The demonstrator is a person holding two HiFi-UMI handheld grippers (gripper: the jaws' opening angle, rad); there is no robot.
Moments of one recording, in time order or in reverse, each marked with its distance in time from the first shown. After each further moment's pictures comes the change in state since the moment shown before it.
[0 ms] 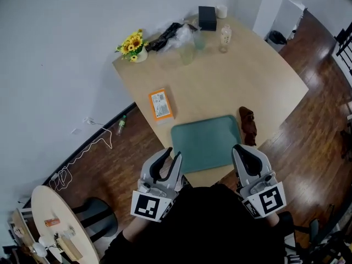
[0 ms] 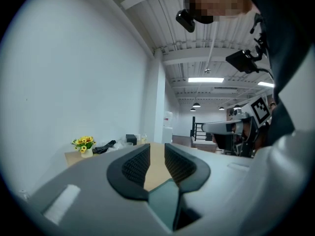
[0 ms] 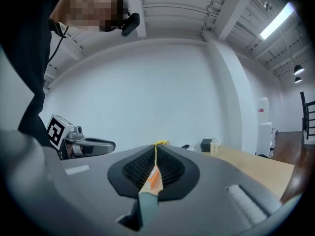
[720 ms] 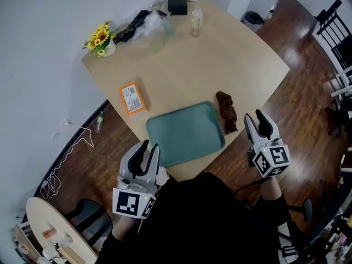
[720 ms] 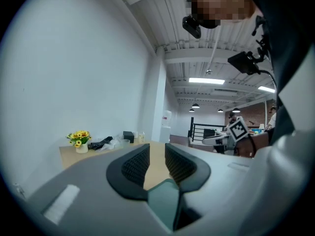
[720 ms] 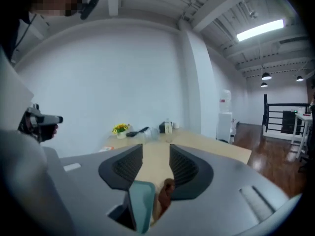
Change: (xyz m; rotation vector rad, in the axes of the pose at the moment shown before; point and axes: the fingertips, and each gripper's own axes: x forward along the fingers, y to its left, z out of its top) left arm 0.024 0.004 -0.018 -0.032 0.037 -0.023; right arm -0.036 -0.179 -0.085 0.087 0.167 -0.367
